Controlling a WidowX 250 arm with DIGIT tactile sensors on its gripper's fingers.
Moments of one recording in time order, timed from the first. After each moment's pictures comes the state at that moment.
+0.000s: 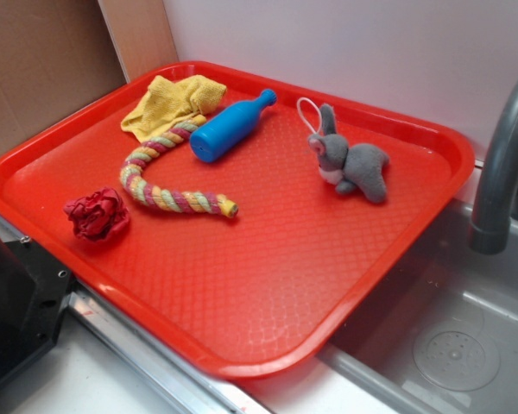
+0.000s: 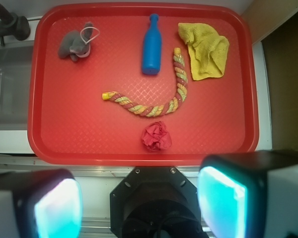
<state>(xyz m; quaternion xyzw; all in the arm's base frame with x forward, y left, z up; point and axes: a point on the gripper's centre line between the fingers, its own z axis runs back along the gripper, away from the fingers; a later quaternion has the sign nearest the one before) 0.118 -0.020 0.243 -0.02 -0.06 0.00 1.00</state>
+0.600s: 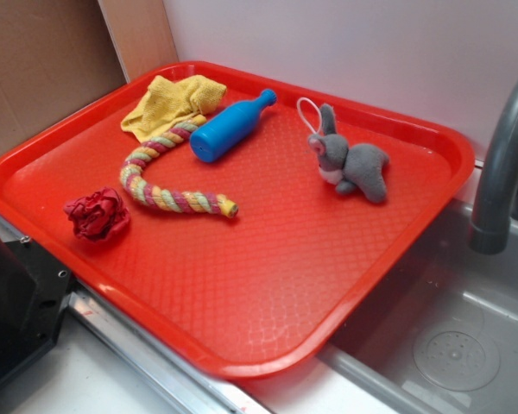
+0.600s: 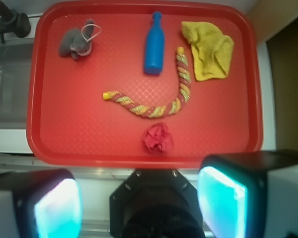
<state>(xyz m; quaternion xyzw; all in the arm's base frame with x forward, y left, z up) 0.130 -0.023 0.229 -0.02 -0.05 -0.01 1.00</state>
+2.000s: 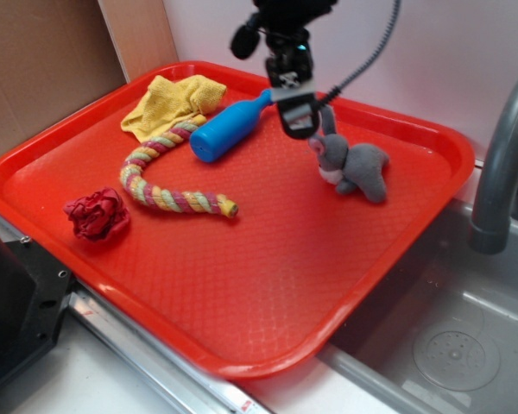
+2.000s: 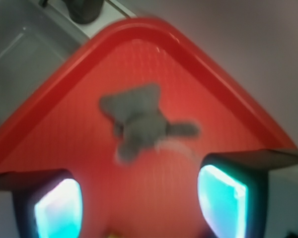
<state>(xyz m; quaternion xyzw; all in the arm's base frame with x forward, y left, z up) 0.282 -0.108 0.098 -0.02 -0.08 -0.38 0.92</state>
